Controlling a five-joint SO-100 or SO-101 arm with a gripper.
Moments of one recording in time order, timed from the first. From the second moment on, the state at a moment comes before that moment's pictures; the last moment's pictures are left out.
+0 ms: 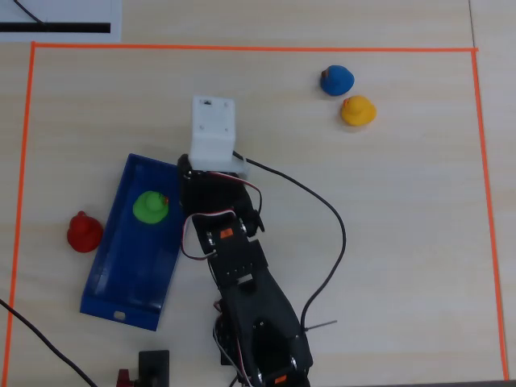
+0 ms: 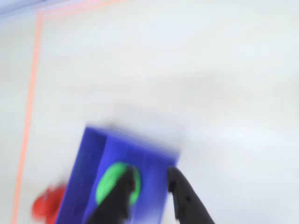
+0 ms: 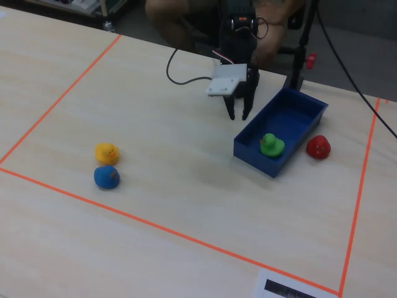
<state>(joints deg) -14.0 143.4 136.3 43.2 -62.9</state>
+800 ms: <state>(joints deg) -0.4 189.4 178.5 35.3 -70.7</state>
